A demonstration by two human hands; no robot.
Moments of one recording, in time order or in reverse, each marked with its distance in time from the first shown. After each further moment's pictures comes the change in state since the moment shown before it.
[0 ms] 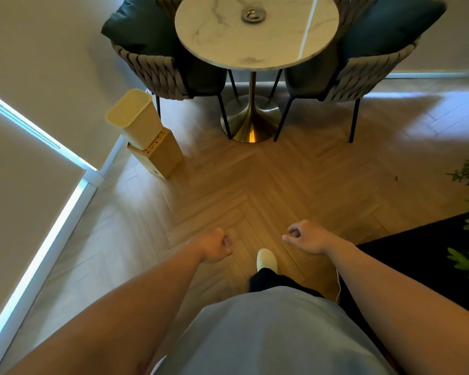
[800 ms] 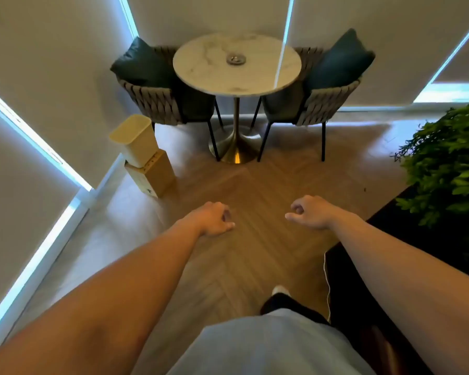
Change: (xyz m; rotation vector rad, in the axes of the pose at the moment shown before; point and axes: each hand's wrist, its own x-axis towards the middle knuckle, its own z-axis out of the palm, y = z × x) left_hand -0.114 0.010 0.005 0.171 0.225 0.208; right_hand -0.120 -0.016 0.026 -0.170 0.277 -0.056
